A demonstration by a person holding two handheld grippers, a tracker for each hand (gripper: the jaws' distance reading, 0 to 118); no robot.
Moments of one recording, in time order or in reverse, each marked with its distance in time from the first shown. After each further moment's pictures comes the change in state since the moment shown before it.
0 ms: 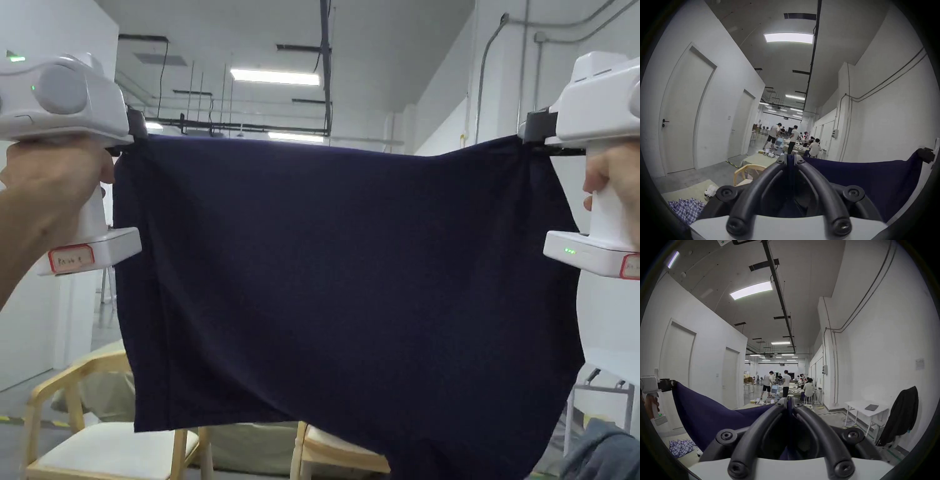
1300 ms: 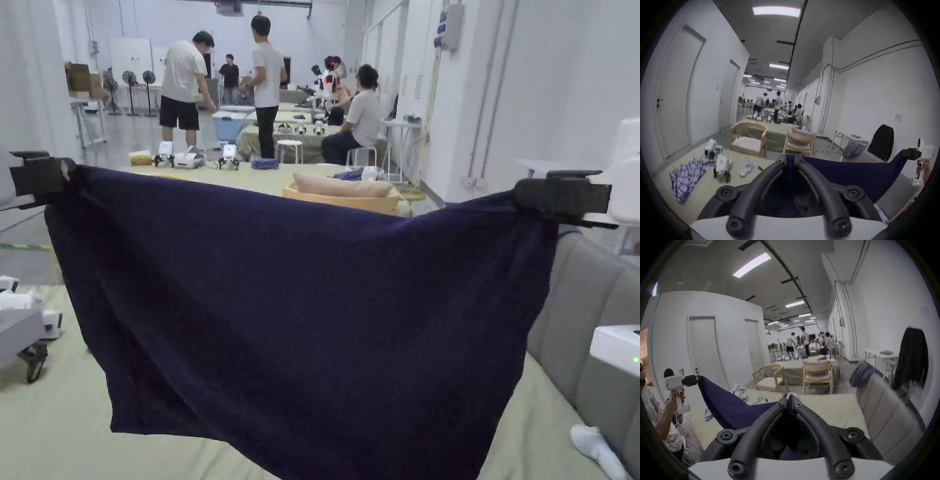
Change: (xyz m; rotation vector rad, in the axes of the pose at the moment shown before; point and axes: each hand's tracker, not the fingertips) left arm -0.061 -0.201 0.285 -0.275 -0.157 -0.045; right arm 0.113 -0.228 0.292 -0.354 0.091 -0.143
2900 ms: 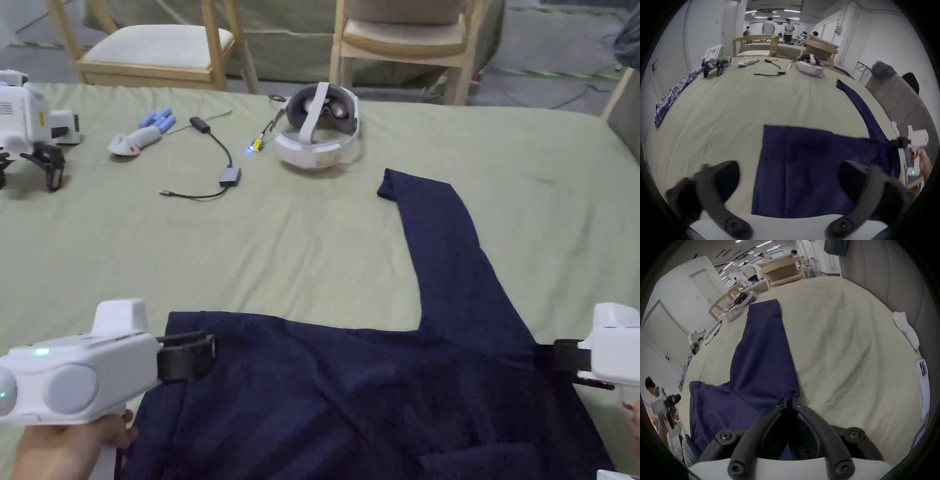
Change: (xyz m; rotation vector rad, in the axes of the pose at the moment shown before) left arm -0.054 -0.419 -0.108 -0.752 0.150 0.090; right arm 0.057 -0.426 -0.209 -0.816 -0.080 -0.081
